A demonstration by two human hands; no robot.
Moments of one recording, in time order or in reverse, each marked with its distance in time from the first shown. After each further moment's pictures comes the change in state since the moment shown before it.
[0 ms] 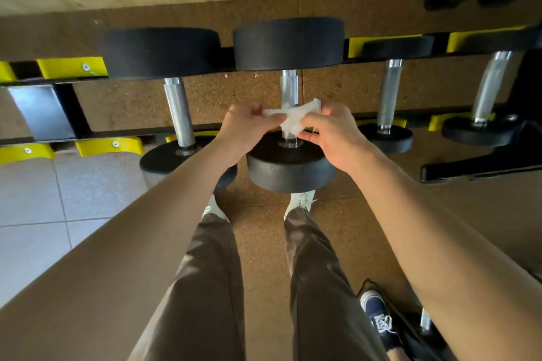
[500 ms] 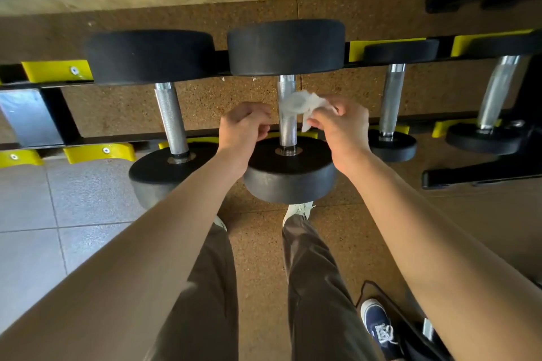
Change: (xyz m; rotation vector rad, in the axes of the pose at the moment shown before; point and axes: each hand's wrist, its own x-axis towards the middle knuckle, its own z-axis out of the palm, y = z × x) left_hand 0.019 -0.010 0.019 -0.472 0.164 -0.108; right_hand 0.020 0.006 -0.012 -0.166 0.321 -0.197
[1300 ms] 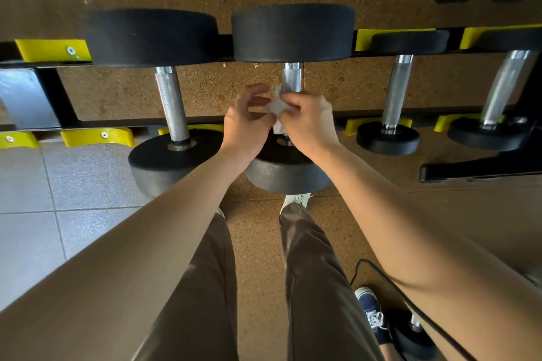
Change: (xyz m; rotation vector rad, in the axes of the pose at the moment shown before) left_hand -0.002 -0.012 -0.004 0.259 -0.040 0.283; right_hand -0.016 -0.008 0.042 -0.469 -0.251 -0.302
